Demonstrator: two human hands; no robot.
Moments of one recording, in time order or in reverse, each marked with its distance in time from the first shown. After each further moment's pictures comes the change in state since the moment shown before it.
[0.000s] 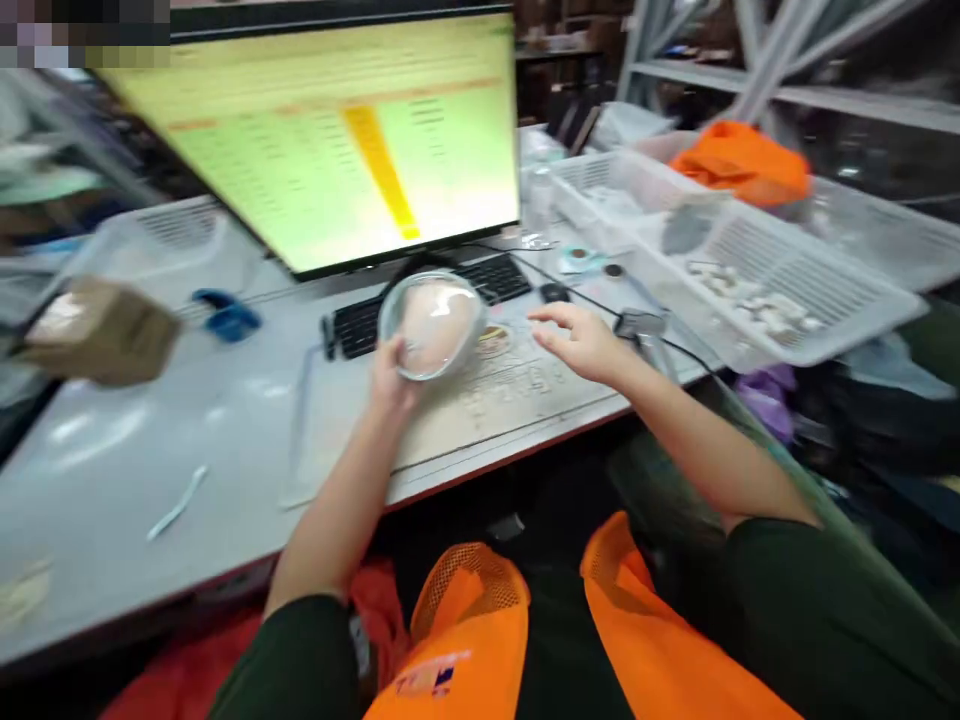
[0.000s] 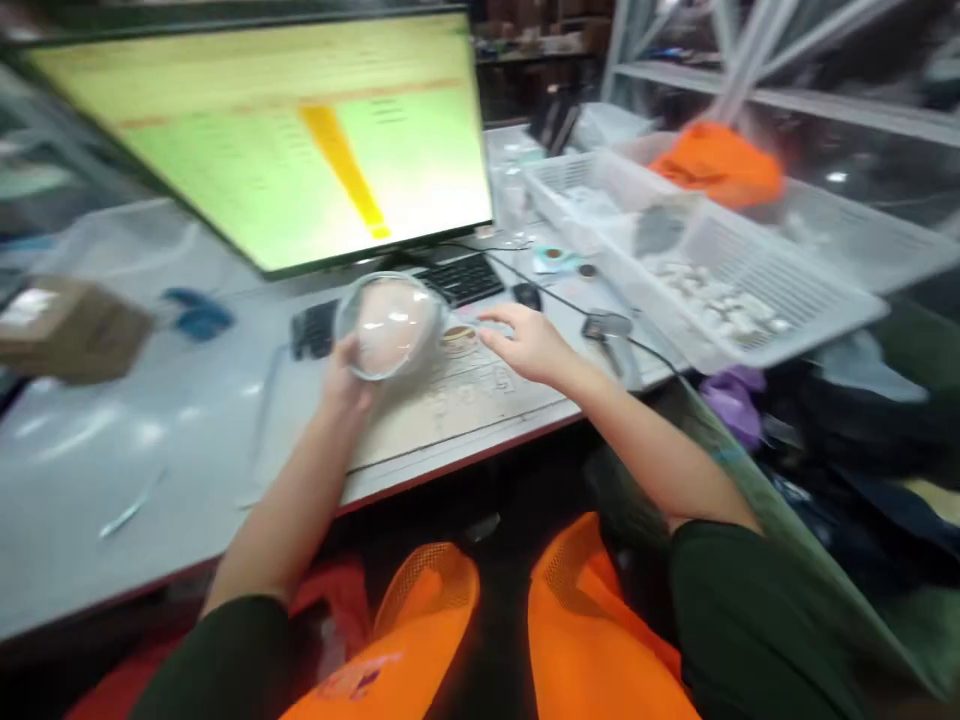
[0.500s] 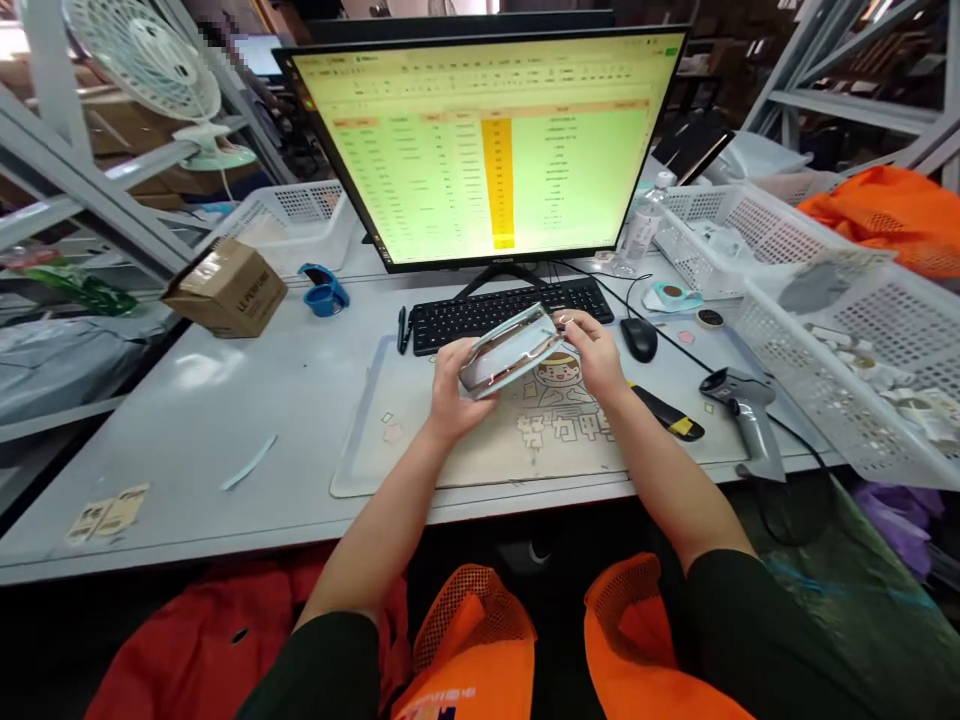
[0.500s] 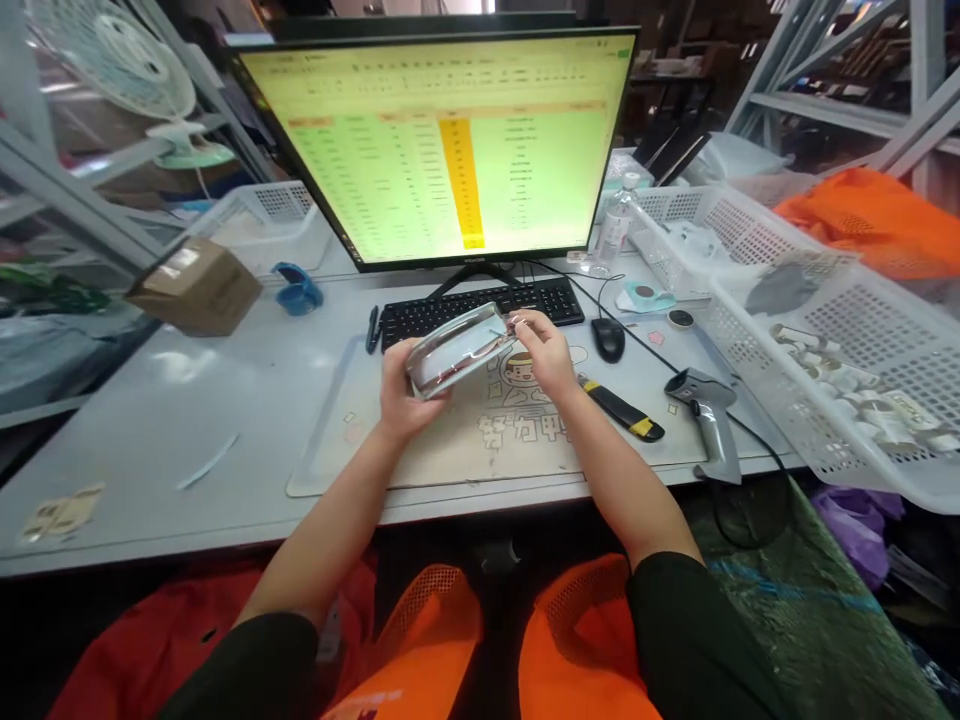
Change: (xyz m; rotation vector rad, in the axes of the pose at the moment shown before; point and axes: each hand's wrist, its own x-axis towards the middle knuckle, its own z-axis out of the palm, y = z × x) left_hand 0.001 -0.007 -0.084 0.905 0.024 1.126; right_hand 0.096 0.028 0.133 0.444 0.159 -0.058
